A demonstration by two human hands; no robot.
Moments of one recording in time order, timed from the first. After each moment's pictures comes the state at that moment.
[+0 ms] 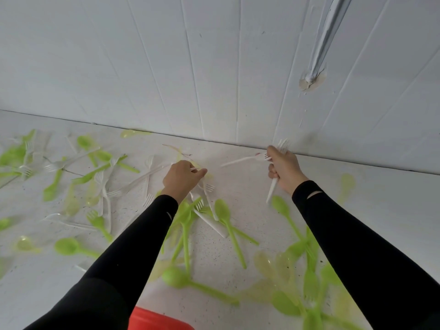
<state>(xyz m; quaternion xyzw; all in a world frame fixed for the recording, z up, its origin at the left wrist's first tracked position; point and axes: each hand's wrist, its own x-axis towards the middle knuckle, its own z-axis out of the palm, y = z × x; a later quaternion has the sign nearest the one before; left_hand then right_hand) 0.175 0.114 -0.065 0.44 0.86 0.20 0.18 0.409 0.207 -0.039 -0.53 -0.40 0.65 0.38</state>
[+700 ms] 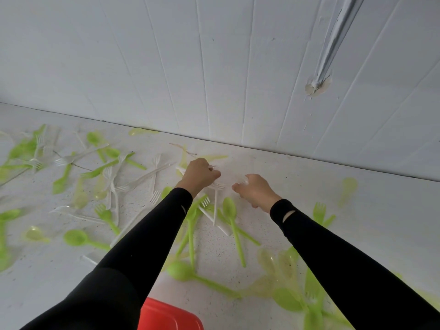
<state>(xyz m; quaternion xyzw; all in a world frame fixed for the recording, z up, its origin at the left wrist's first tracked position) 0.194 0.120 -0.050 0.47 0.82 0.21 0.27 0.368 0.149 -0.062 -0.53 -0.67 0.50 0.10</state>
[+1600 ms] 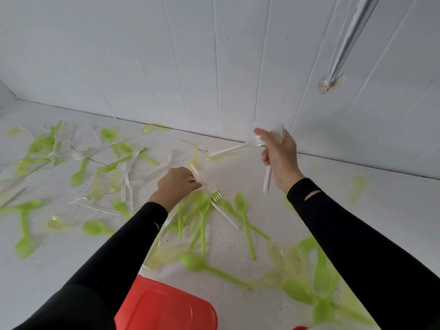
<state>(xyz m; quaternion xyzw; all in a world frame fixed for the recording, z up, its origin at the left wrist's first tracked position) 0.137 0.049 -0.051 0.49 0.85 0.12 0.17 0.363 0.156 0.011 -0.44 -0.49 0.59 0.46</state>
